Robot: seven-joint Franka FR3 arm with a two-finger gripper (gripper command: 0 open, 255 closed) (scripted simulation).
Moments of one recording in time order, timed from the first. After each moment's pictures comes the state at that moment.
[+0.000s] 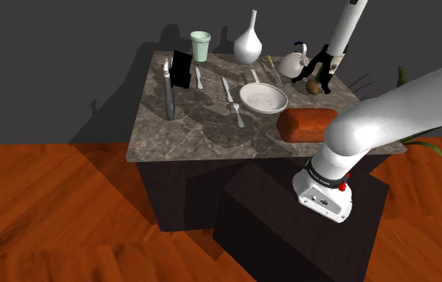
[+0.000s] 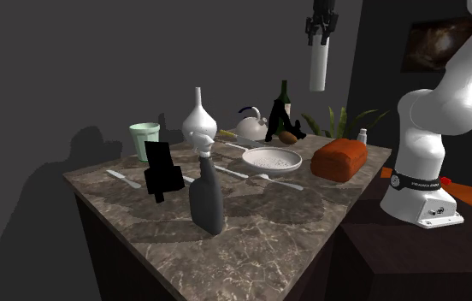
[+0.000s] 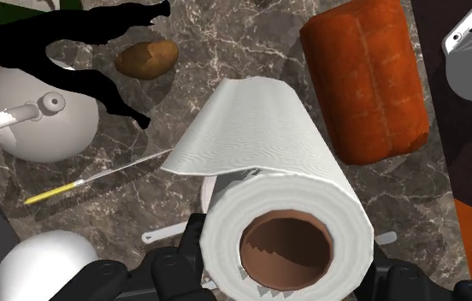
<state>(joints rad) -0.23 -0.52 -0.50 -1.81 -0.22 1.43 -1.15</state>
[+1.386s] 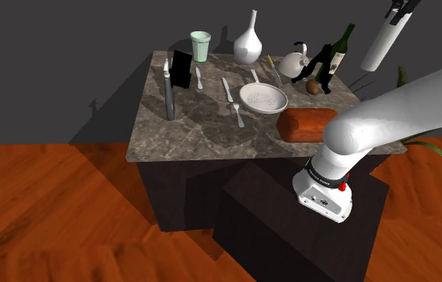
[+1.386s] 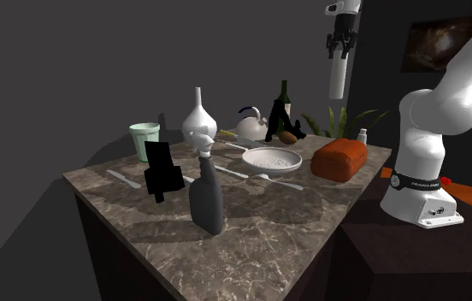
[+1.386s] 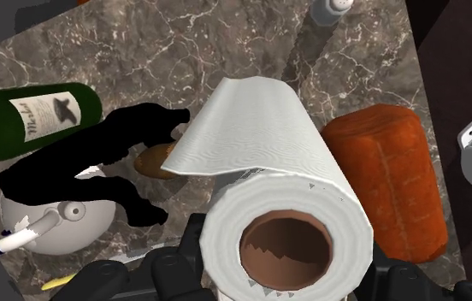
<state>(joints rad) -0.28 -0.53 -0.79 -1.83 -0.32 1.50 -1.46</state>
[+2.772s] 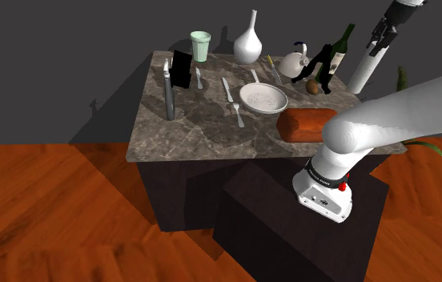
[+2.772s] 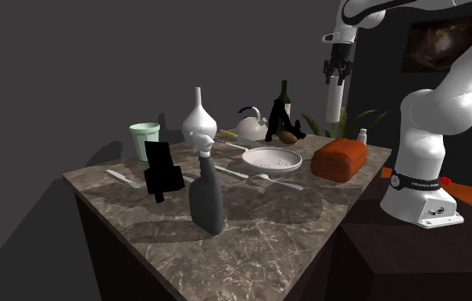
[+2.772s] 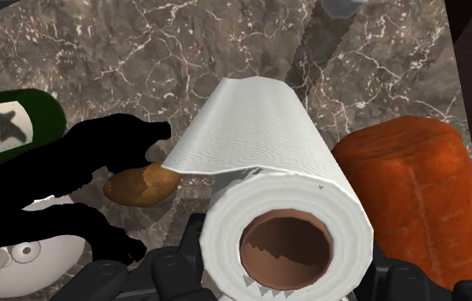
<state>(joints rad) -0.32 -0.61 -0.83 -2.15 -0.39 1.76 -1.43</state>
